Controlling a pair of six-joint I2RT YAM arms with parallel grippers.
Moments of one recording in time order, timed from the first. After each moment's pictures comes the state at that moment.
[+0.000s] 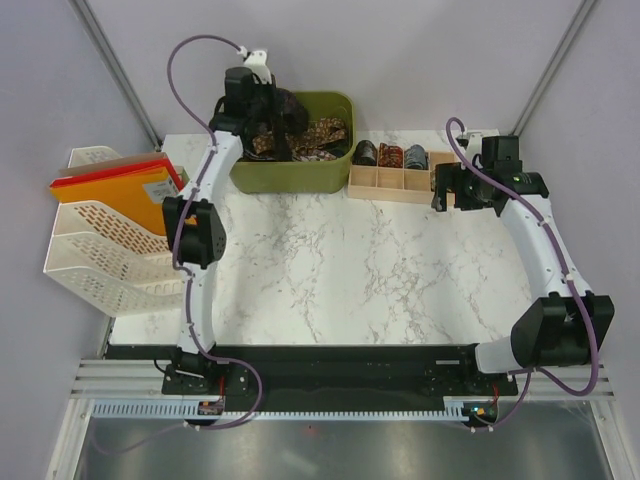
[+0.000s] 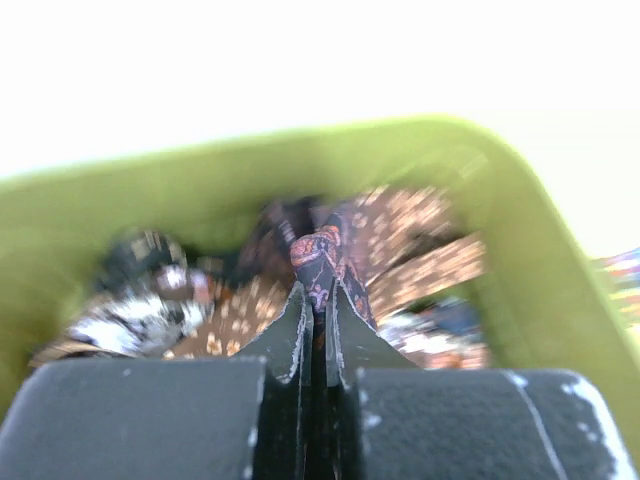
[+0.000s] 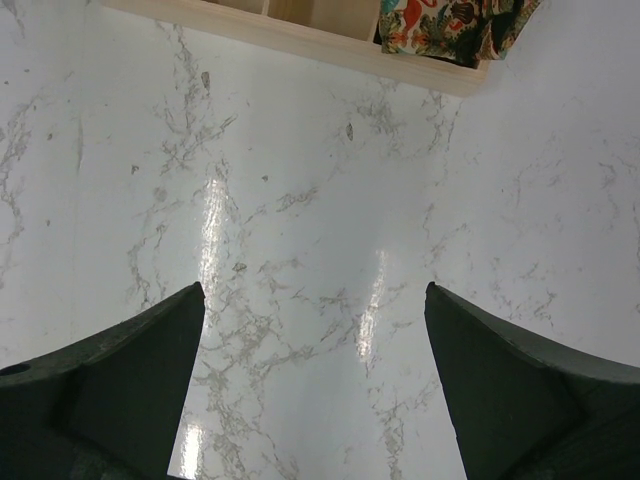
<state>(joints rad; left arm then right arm) -0.20 2.40 2.32 -0.22 0.17 -0.14 0.01 1.42 1.35 -0.77 -0.15 -0.03</state>
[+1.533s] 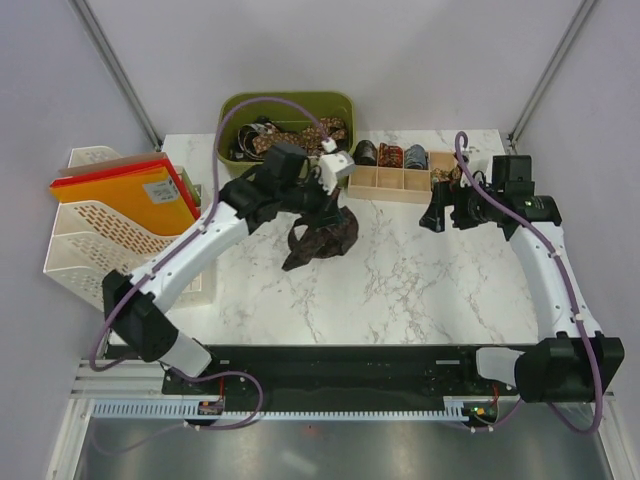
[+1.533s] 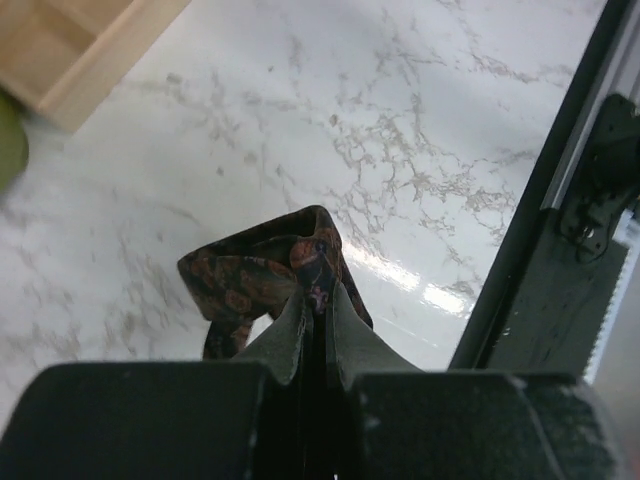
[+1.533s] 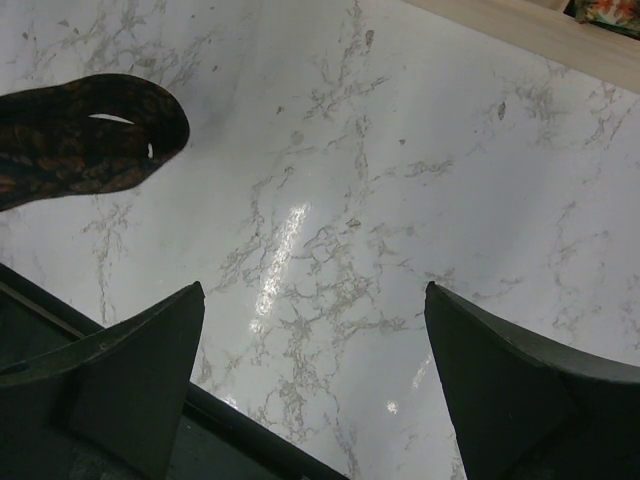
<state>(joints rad) -0.63 1.46 1.42 -0.60 0.45 0.07 0.00 1.24 1.23 -0.81 -0.49 -0.07</state>
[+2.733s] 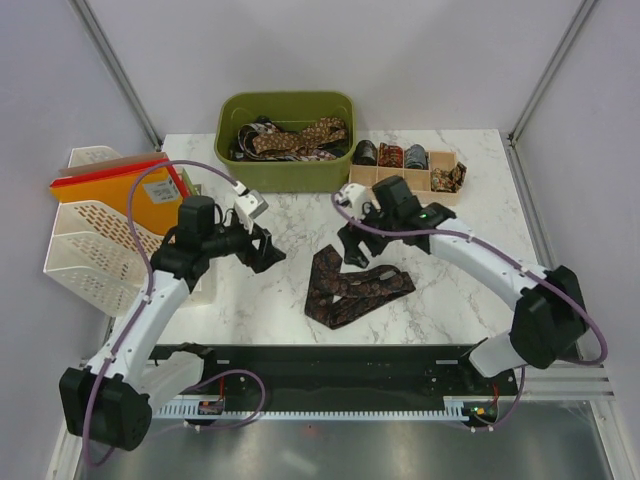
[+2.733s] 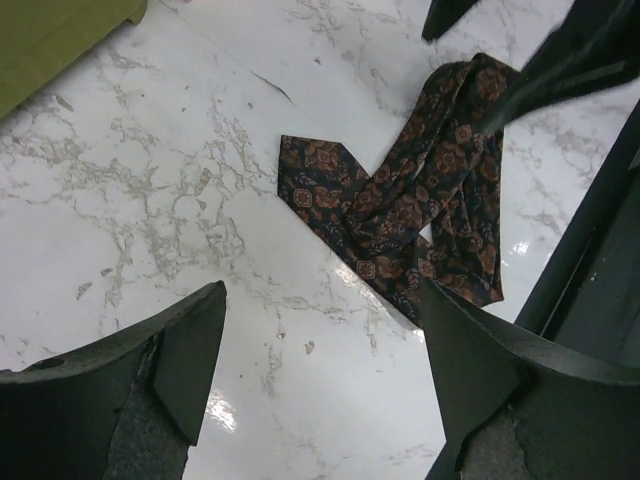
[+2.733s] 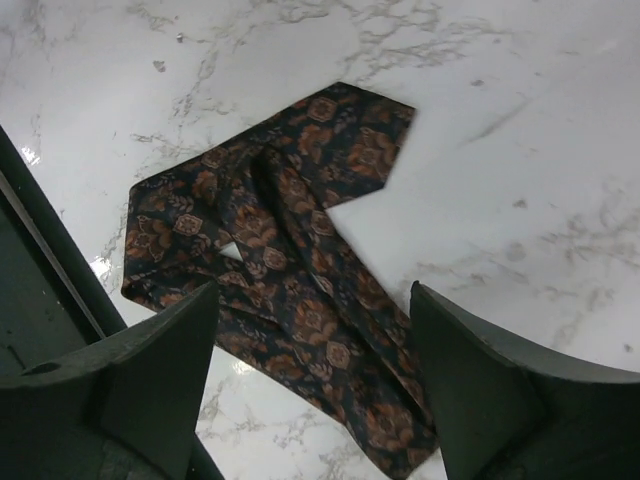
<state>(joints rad) -0.23 1.02 0.84 -0.42 0.68 0.28 0.57 1.46 1.16 -0.54 -0.37 -0.18</state>
